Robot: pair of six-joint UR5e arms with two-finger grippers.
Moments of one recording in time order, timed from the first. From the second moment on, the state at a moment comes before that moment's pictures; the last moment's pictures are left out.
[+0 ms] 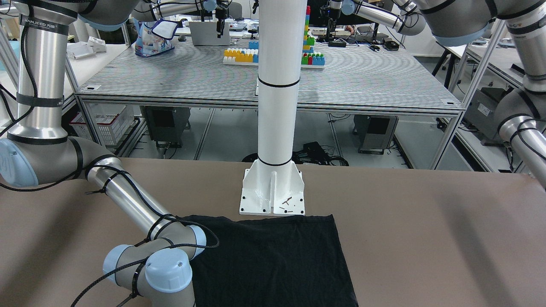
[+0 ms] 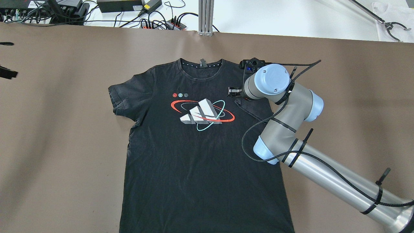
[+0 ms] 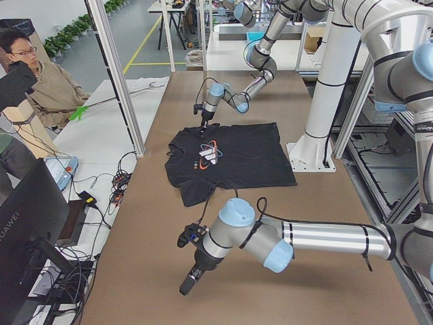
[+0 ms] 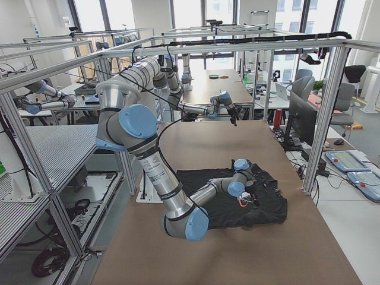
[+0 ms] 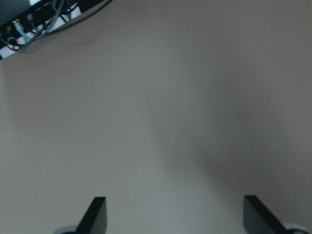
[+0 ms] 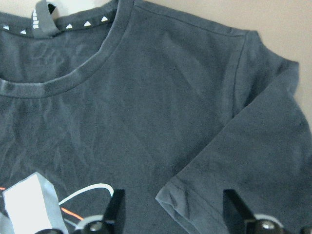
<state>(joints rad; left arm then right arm) -1.29 -1.69 -1.62 -2.13 -2.04 -0.27 0.74 -0.86 1.34 -1.10 1.75 1.06</state>
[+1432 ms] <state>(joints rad) -1.00 -2.19 -1.05 -2.25 -2.22 -0.65 0.74 -0.92 1.43 -1.09 1.76 1.11</state>
